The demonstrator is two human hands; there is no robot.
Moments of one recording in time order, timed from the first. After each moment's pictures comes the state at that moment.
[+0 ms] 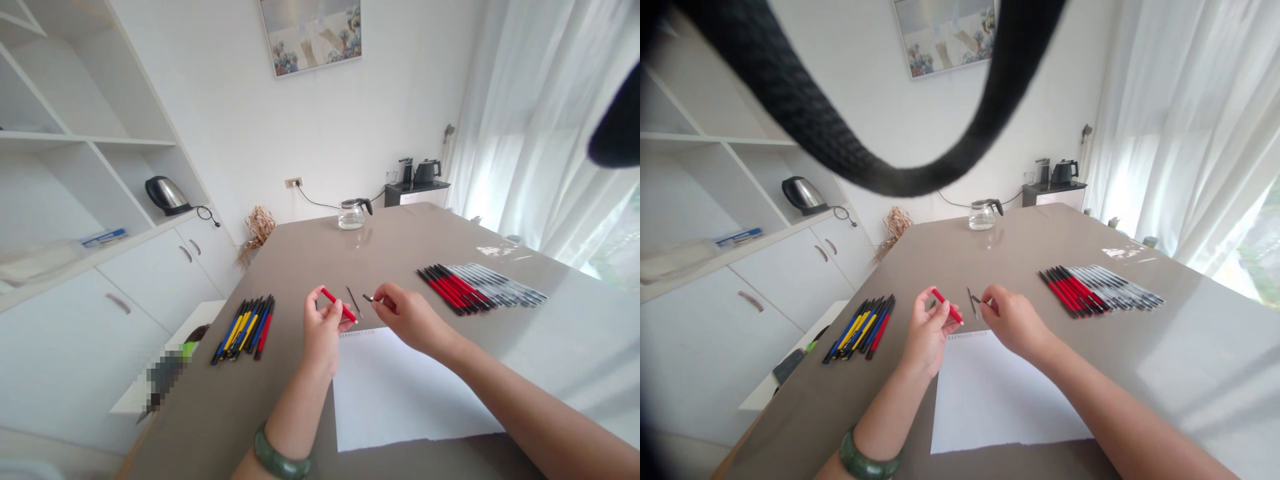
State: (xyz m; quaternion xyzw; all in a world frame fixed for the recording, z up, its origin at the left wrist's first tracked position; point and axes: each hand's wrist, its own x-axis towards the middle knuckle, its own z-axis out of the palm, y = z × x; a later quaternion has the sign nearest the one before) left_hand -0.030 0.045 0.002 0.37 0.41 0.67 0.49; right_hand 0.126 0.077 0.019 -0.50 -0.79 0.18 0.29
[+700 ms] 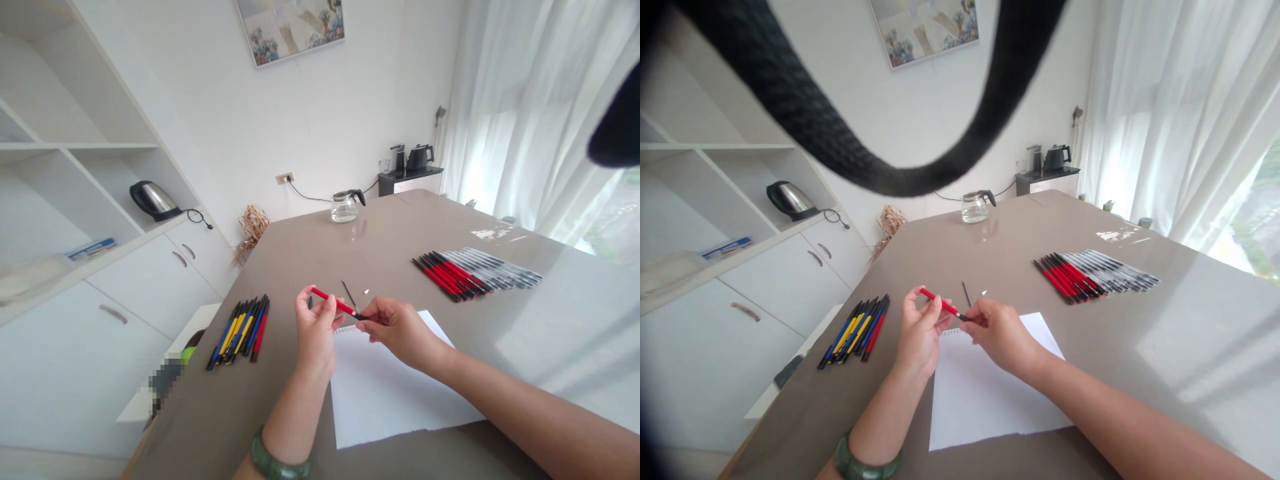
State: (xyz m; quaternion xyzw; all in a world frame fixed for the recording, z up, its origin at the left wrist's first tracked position) left_hand -0.024 0.048 -0.003 0.36 0.44 0.67 0.47; right_hand 0.118 0.055 0.001 -0.46 -0.70 0.40 0.37
